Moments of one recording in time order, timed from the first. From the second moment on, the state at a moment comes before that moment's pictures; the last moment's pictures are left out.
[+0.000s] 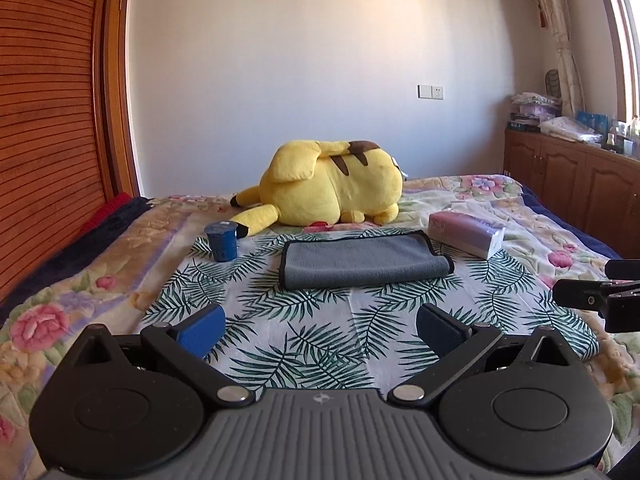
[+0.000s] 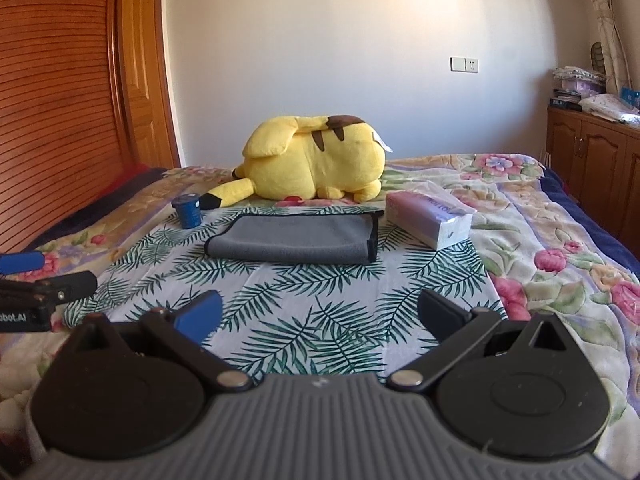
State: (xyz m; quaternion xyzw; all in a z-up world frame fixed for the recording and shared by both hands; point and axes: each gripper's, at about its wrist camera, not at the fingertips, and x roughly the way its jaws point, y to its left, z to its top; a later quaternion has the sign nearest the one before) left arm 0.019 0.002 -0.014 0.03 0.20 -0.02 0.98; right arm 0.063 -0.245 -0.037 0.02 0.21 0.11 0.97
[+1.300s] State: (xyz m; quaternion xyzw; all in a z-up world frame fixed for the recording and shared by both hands) left arm 0.004 0.008 -0.007 0.04 0.16 -0.01 0.99; right arm 0.047 -0.245 -0.029 0.01 0.15 0.09 0.98
